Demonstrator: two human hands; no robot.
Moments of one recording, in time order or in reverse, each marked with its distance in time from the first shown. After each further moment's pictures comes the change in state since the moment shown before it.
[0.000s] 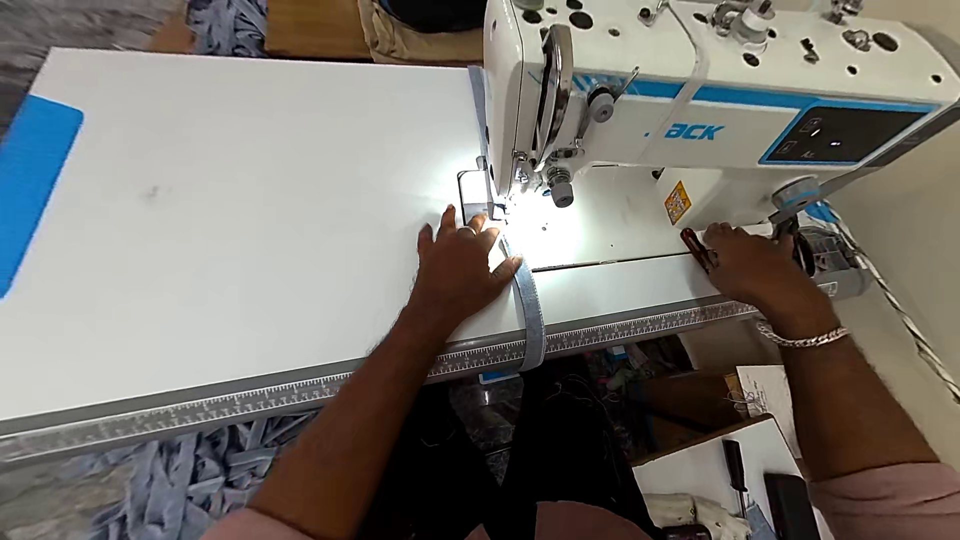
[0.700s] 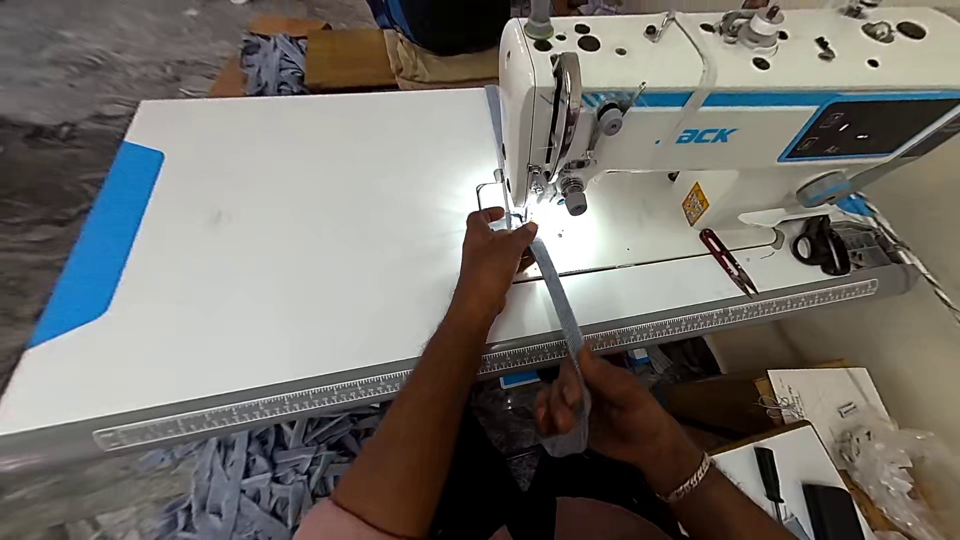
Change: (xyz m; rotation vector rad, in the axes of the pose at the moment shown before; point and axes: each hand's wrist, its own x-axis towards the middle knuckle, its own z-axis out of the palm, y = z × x) left_hand 0.009 0.044 -0.020 -1.431 0.119 -0.529; right_hand -0.143 -0.177 0.075 2.303 -1.028 -0.713
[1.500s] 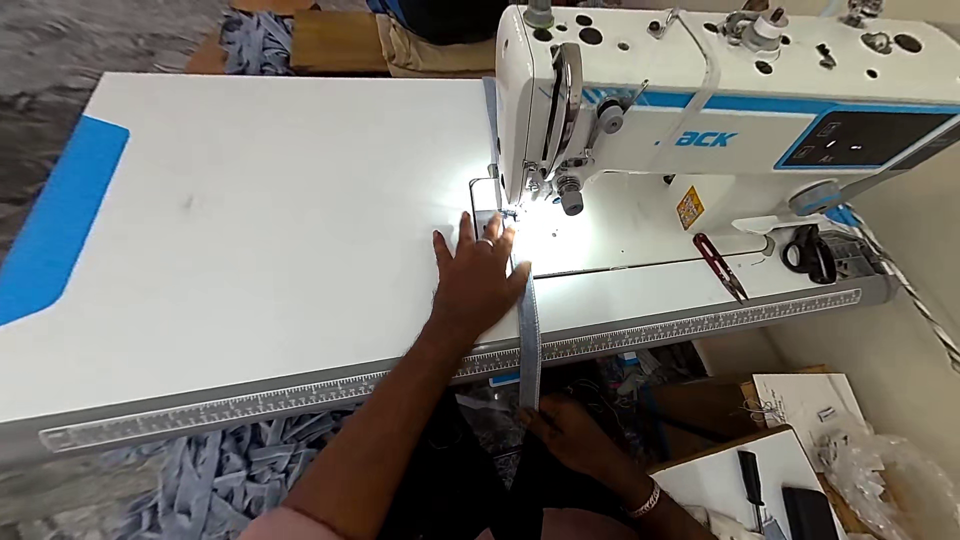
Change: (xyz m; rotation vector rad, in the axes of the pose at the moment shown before) left_hand 0.009 -0.038 -0.033 1.448 -0.070 0.551; right_hand -0.020 0.066 -0.062 -1.255 0.445 0.267
